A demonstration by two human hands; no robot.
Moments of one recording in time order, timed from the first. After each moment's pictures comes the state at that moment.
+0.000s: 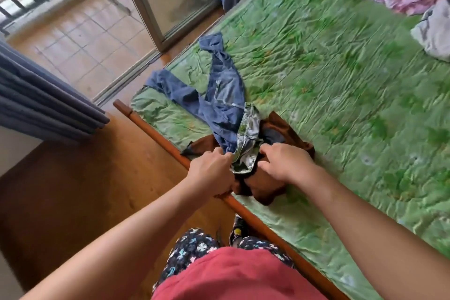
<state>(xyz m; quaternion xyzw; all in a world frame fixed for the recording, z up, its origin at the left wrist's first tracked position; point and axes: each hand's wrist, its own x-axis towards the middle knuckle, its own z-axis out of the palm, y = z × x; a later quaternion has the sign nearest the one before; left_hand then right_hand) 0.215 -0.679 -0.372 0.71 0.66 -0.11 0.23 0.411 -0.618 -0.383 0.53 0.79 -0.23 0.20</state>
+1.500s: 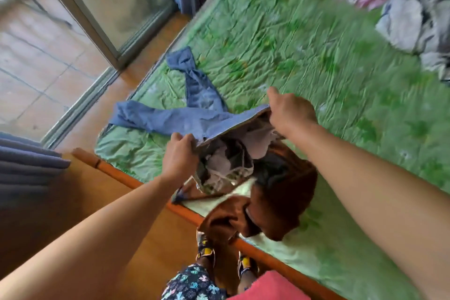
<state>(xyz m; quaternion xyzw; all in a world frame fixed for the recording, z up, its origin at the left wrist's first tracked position) 0.092 -0.479 -0.483 0.63 0.71 0.09 0.28 0.362 -0.409 -0.378 0.67 0.74 -0.05 0.07</state>
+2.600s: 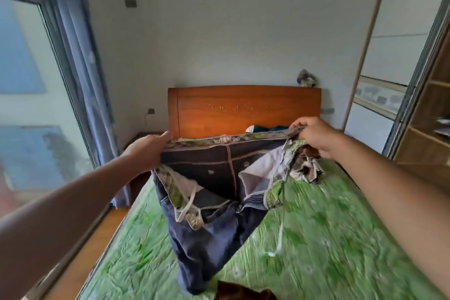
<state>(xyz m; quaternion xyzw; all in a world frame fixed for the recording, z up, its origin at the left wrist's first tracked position) 0.183 -0.329 -0.039 0.91 0.38 0.15 -0.05 0.546 -0.549 0.007 0.78 0.40 -0.19 -0.45</state>
